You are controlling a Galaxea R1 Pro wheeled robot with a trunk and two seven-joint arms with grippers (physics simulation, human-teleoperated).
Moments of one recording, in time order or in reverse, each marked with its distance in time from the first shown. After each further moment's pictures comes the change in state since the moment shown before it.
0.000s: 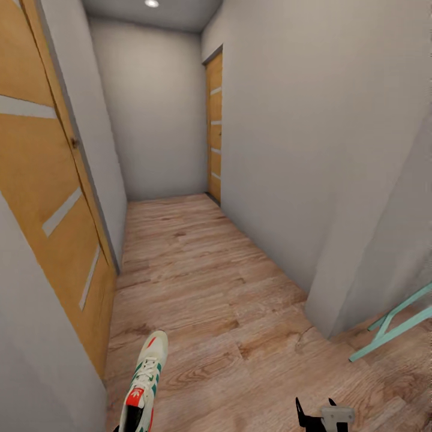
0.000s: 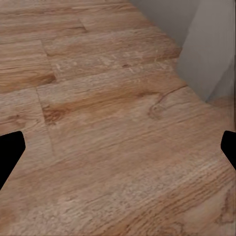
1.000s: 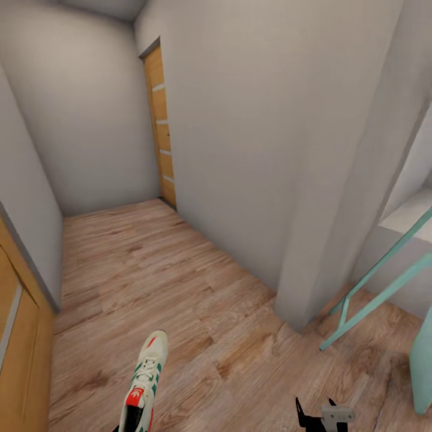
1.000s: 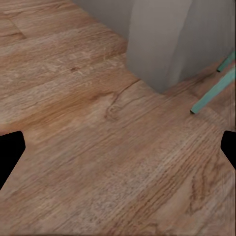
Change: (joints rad) left arm 0.000 0.001 -0.001 0.000 0.000 -0.003 0.000; right arm 0.000 0.000 0.001 0.001 0.001 0.000 0.000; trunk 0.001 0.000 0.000
